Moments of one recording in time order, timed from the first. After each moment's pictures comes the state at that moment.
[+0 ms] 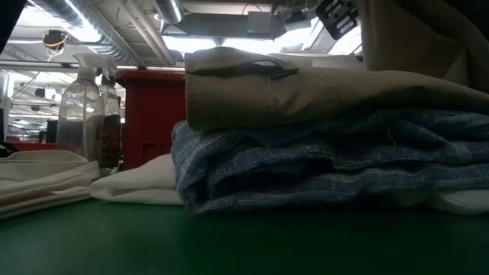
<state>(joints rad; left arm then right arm) -0.42 2.26 2.24 -0.81 -0.63 -0.72 0.10 1.28 0.97 -0.32 -0.69 -0.04</state>
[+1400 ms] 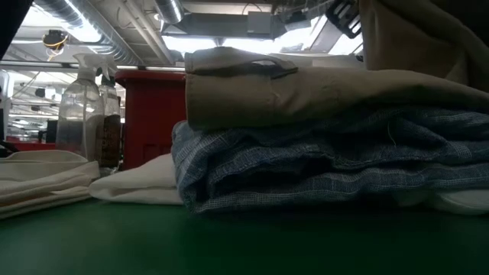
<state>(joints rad) -0.38 2.26 2.24 -0.82 -0.59 -0.78 0.08 1.27 1.05 -0.49 -0.75 0.04</state>
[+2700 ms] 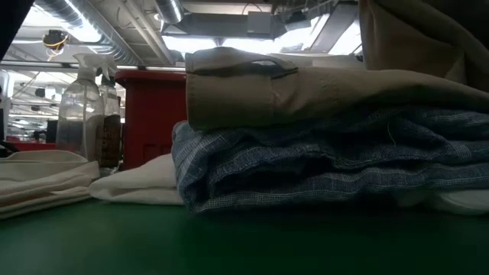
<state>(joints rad) -0.37 2.26 2.24 -0.82 -0.59 -0.77 0.78 0.95 1.05 -1.36 0.05 0.74</state>
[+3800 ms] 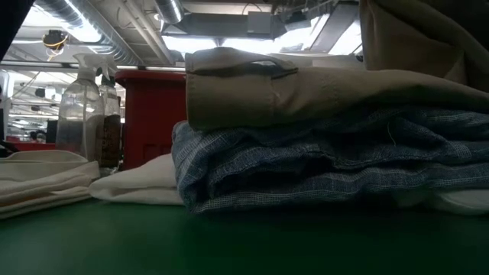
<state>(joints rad) -0.37 2.26 2.24 -0.82 -0.59 -0.77 0.91 1.30 1.05 -1.35 0.29 0.81</state>
